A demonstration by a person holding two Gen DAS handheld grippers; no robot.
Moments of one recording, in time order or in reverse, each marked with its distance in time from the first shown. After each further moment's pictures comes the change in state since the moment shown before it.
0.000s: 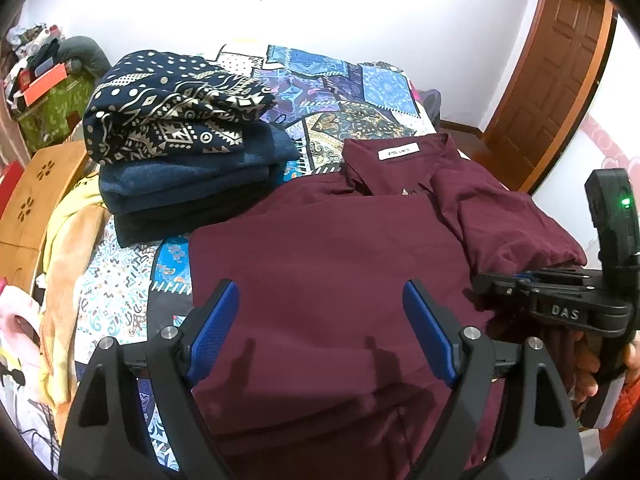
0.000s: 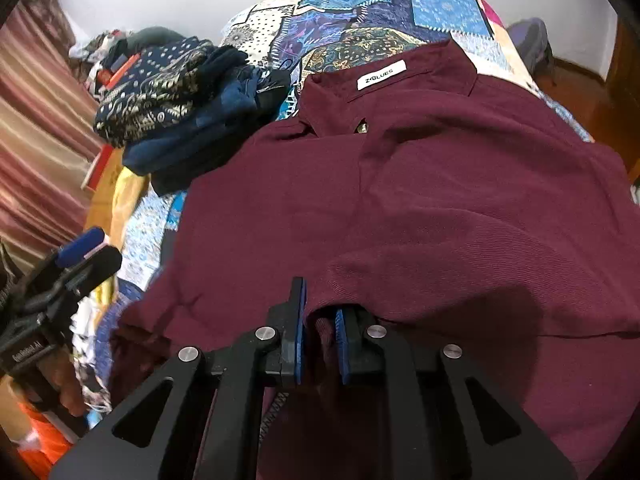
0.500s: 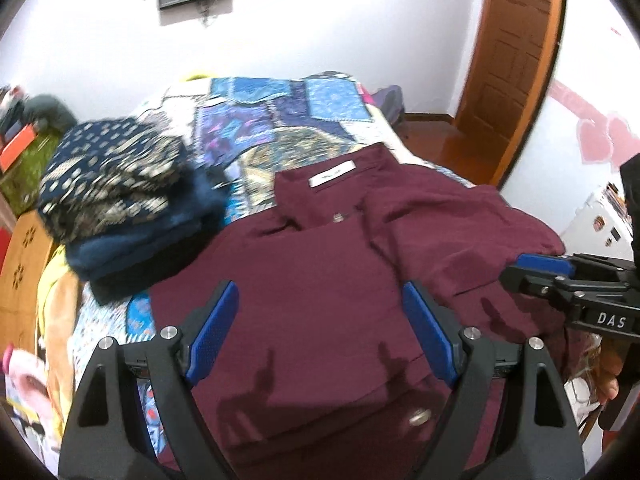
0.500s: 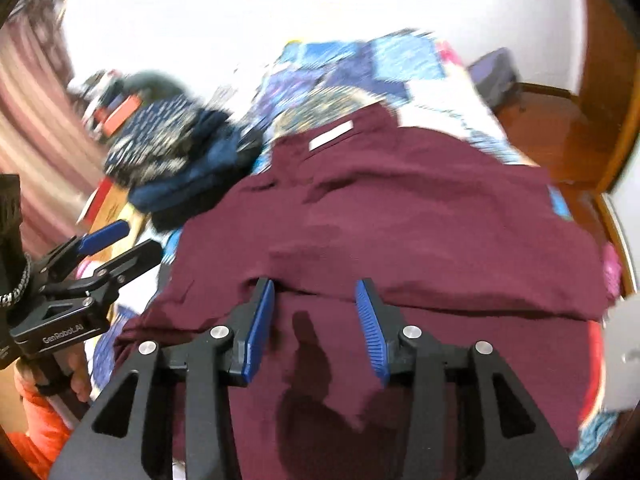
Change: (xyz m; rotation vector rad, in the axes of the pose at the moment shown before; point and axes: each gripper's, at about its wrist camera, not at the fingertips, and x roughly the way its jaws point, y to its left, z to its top) left arm 0.001 -0.086 0.029 0.186 -0.036 -0.045; right arm -0.074 -0.044 -0.020 0.085 -0.215 -0.089
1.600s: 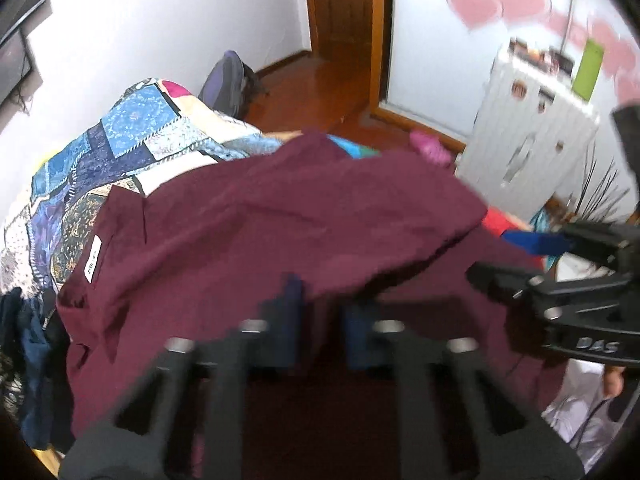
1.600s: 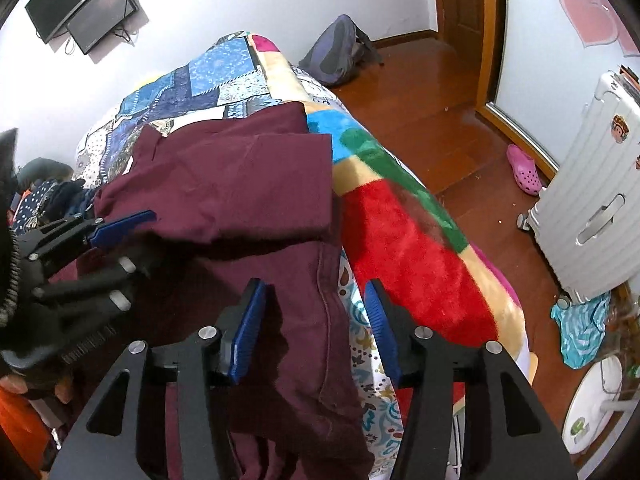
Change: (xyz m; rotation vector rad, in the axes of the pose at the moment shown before) left arm 0.110 -0.201 0.028 0.479 0.140 -0.256; right arm -0.022 -0.140 -0.047 0.331 -0.009 -0.252
